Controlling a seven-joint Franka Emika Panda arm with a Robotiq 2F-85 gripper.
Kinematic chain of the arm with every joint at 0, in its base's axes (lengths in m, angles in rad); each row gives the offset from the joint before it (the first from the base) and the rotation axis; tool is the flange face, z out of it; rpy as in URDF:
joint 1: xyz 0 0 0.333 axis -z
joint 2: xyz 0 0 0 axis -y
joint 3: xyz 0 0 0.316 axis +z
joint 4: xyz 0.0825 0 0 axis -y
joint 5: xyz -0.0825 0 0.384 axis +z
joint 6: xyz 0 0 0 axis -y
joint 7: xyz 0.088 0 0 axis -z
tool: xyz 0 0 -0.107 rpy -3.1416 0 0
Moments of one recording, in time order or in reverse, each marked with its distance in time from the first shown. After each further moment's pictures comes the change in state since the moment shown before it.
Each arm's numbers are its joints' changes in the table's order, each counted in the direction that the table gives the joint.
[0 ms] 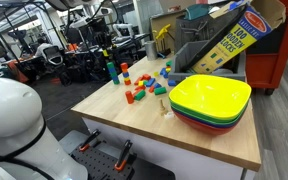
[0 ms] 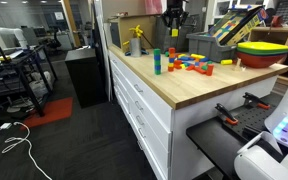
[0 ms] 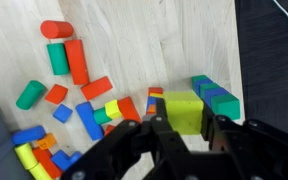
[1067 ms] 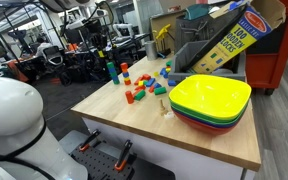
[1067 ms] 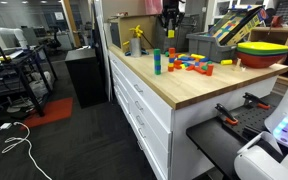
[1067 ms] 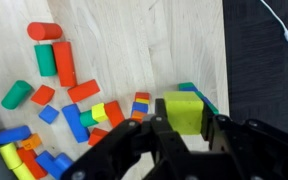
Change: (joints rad) arm -0.033 -0.007 0.022 0.005 0.004 0.001 0.003
